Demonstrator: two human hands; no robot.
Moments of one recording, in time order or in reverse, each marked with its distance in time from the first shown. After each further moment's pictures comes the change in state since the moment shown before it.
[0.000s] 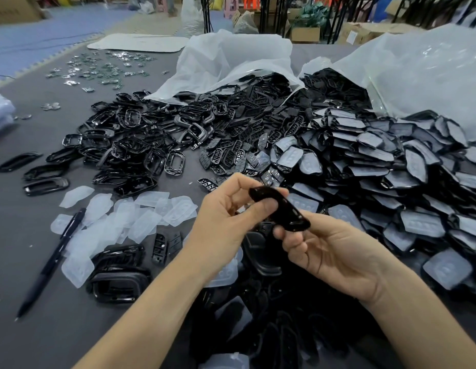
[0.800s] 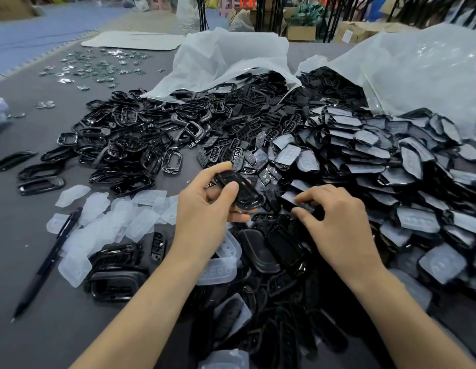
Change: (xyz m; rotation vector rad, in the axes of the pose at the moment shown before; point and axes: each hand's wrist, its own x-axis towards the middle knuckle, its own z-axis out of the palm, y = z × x) left_hand 0.008 -0.003 -0.009 0.145 0.366 -0.037; right_hand 0.022 0.003 -0.031 -1.629 0.677 -0.828
